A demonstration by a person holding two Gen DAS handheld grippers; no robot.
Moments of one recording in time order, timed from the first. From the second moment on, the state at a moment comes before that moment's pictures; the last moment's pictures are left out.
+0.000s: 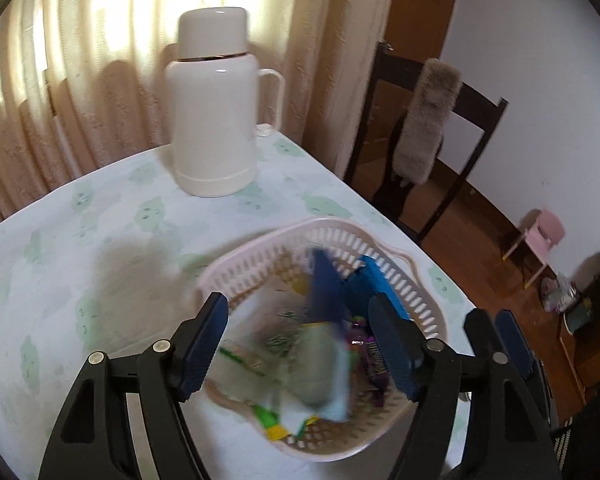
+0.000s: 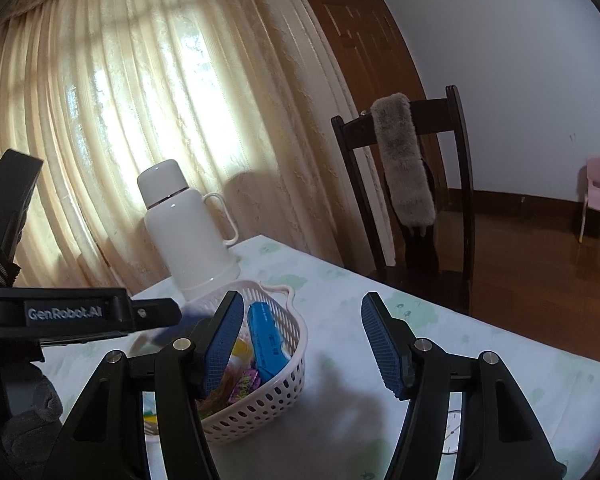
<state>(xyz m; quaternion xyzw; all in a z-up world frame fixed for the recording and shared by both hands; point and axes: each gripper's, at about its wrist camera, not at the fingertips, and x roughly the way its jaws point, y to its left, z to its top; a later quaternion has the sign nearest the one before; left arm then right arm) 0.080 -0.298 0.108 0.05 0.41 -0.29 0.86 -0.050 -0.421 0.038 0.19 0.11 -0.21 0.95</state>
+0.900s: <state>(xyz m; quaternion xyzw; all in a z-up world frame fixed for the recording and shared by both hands) 0.029 -0.223 0.120 0.12 0.29 -0.13 0.94 -0.074 -0.421 0.036 0.22 0.09 -0.19 0.95</state>
